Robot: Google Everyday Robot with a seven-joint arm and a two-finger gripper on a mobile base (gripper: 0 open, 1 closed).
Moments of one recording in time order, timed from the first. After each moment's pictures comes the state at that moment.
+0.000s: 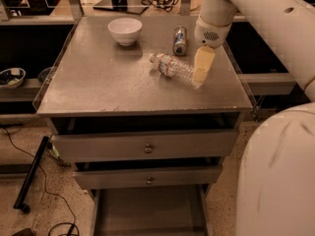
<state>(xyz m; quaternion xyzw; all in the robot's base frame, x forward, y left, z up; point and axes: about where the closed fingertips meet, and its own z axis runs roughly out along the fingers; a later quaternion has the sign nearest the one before) 0.668 -0.137 0.878 -0.61 0.78 -0.02 0.10</state>
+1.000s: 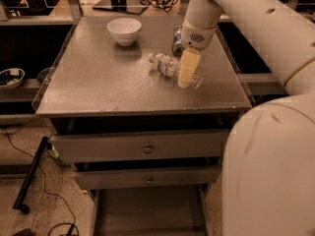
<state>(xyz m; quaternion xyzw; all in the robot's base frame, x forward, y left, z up) 0.670 -0.099 0.865 -0.63 0.77 0.03 0.10</state>
